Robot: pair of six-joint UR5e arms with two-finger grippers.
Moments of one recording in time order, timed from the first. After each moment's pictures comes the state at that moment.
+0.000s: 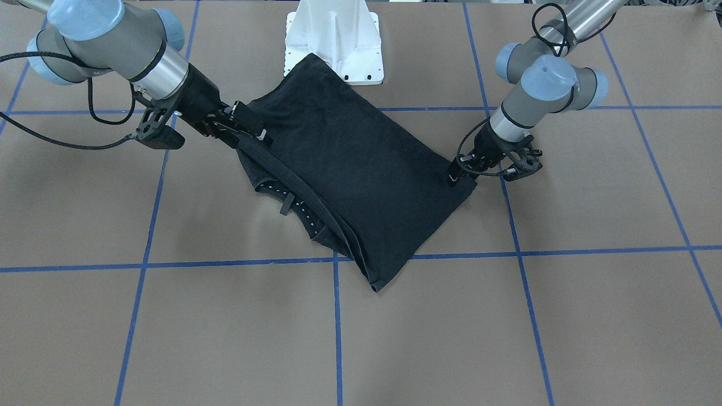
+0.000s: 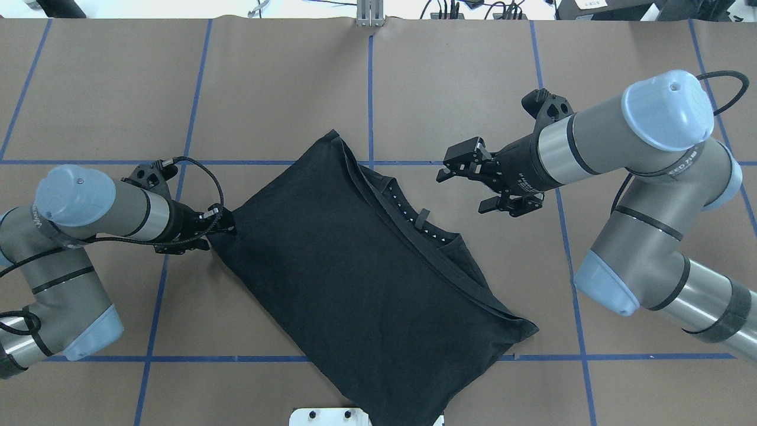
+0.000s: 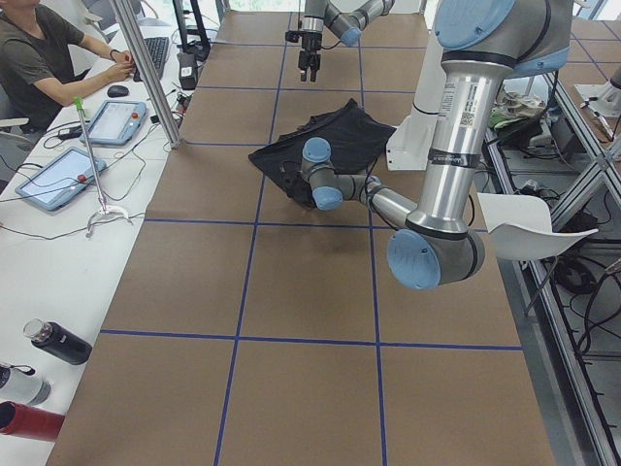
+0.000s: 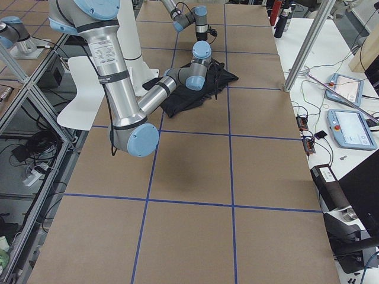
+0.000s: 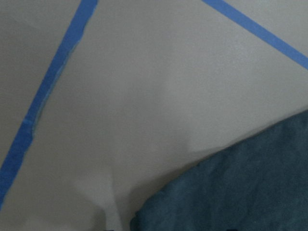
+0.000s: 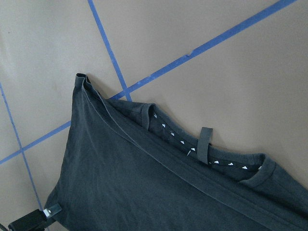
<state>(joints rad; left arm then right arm) -0.62 -1.78 -1.68 -2.27 -1.97 -1.64 0.72 -1.22 1.88 -0.98 2.17 1.74</state>
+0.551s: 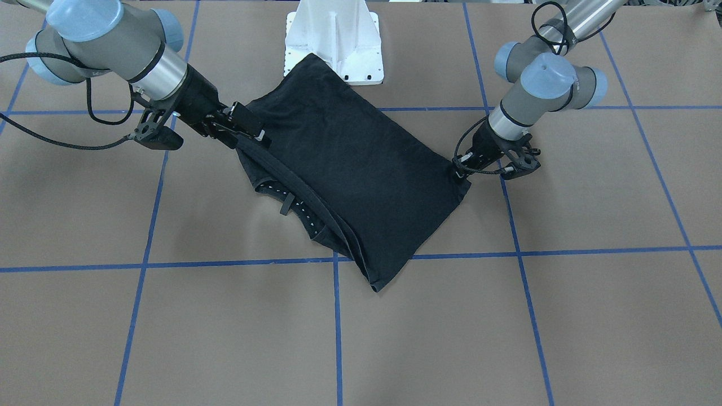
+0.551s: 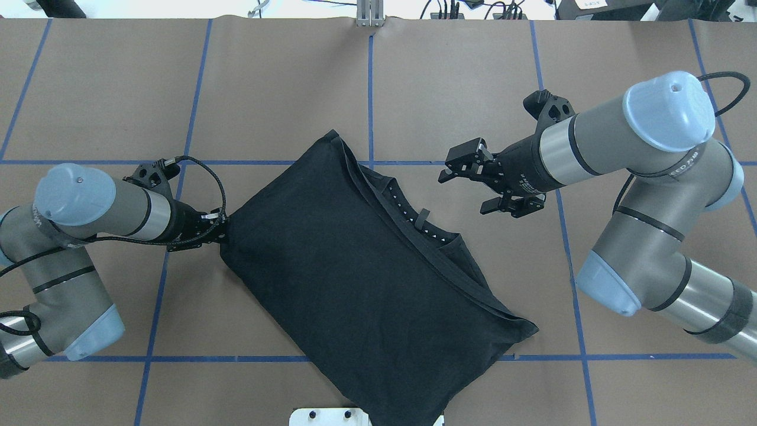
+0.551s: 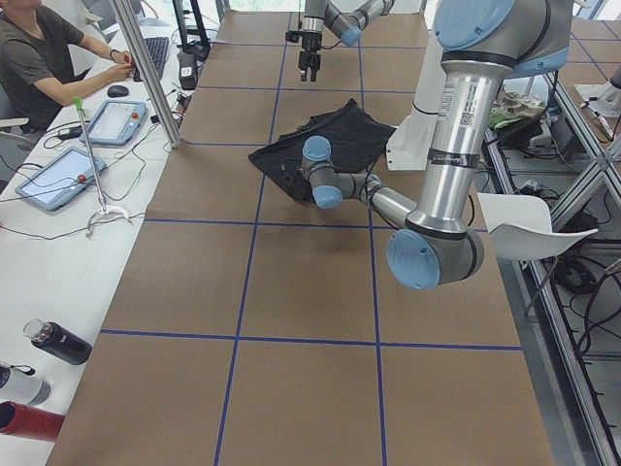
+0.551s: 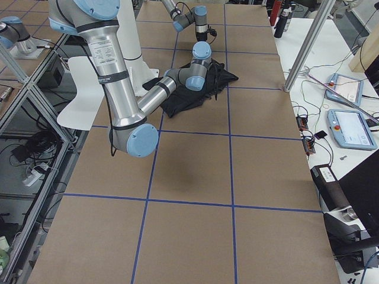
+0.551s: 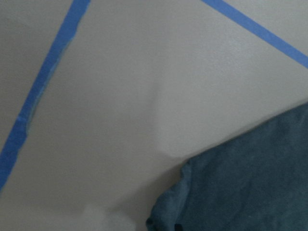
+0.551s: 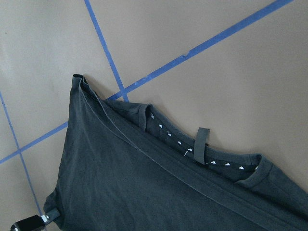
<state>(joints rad) -0.62 -1.78 -1.69 -2.27 -1.98 -1.64 0.73 -1.22 1.88 -0.98 2.17 1.74</state>
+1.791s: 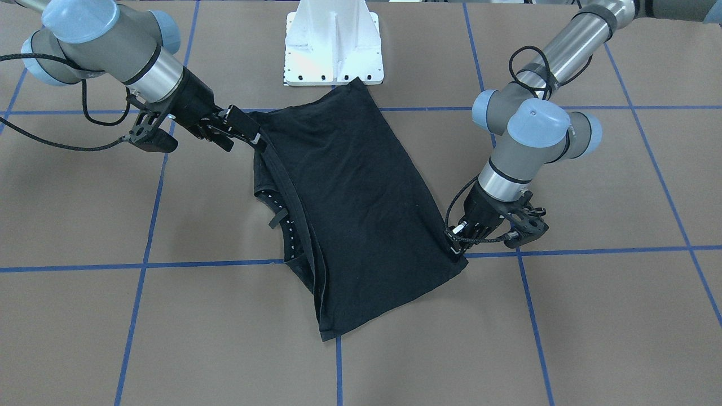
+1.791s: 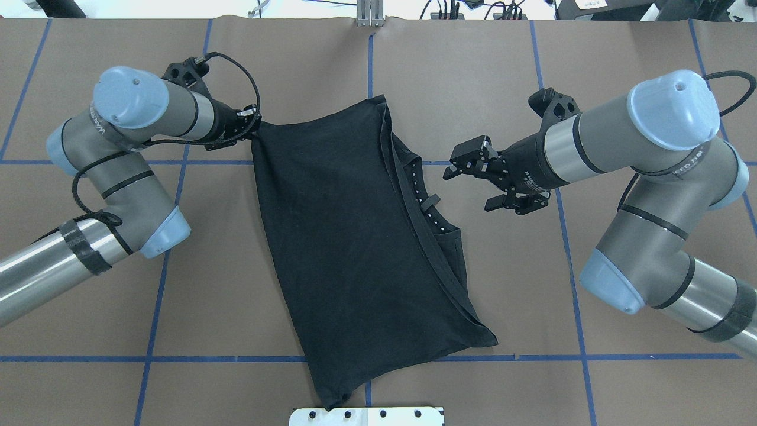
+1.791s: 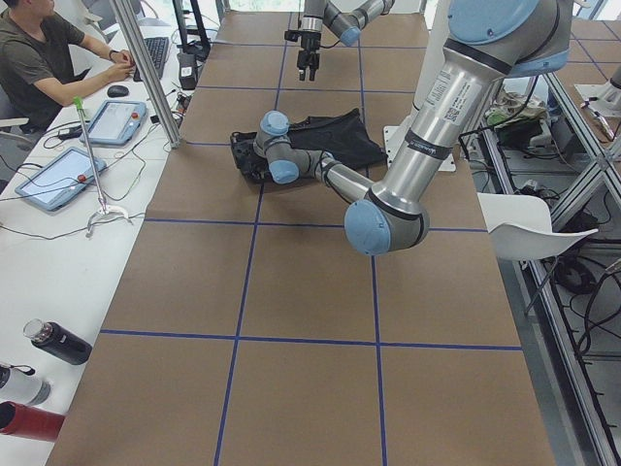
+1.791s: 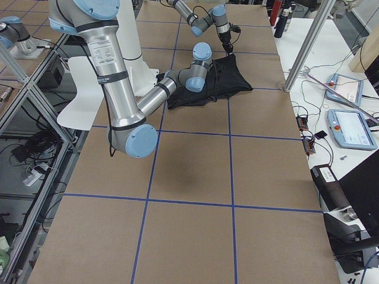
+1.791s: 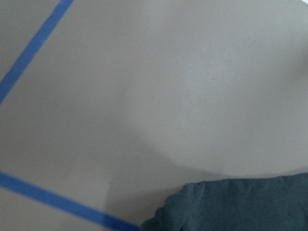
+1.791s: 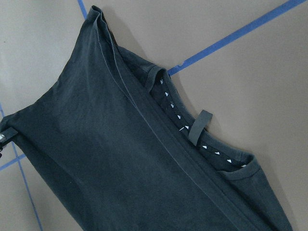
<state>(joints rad) -0.78 -2.14 -1.38 -2.28 -1.84 -1.59 0.74 -1.23 1.88 -0.98 2.16 1.74</state>
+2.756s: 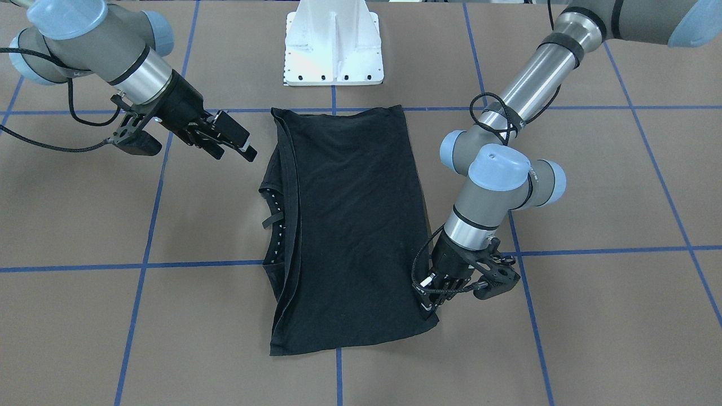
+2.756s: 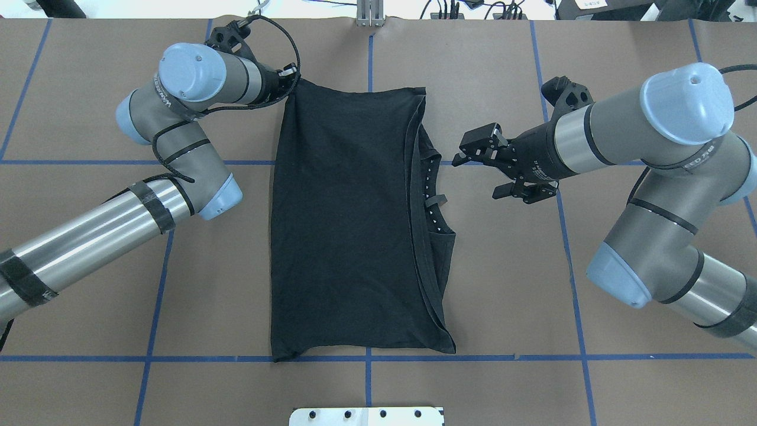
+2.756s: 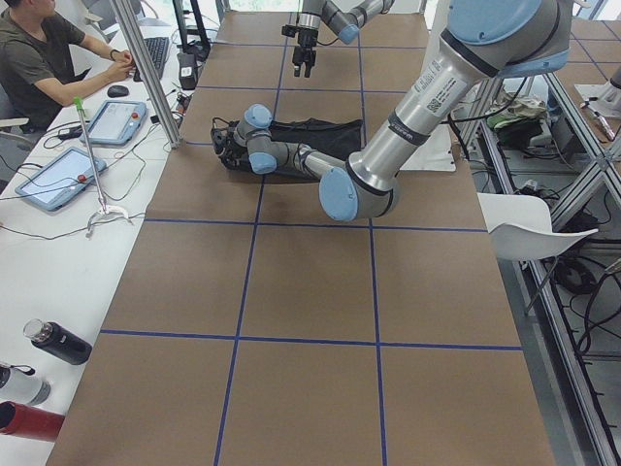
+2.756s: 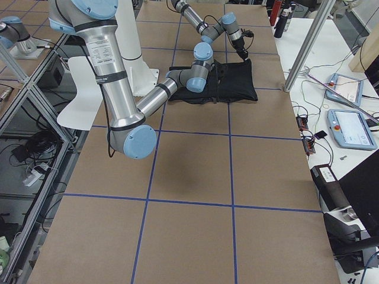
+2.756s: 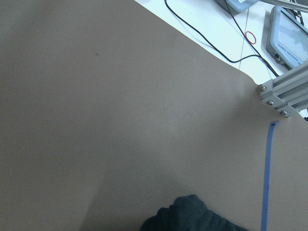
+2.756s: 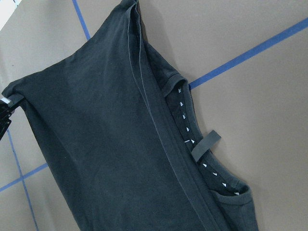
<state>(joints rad) -0.78 -2.36 -1.05 -2.48 -1.72 -1.59 0.76 -1.24 1.88 -0.98 2.12 1.74</state>
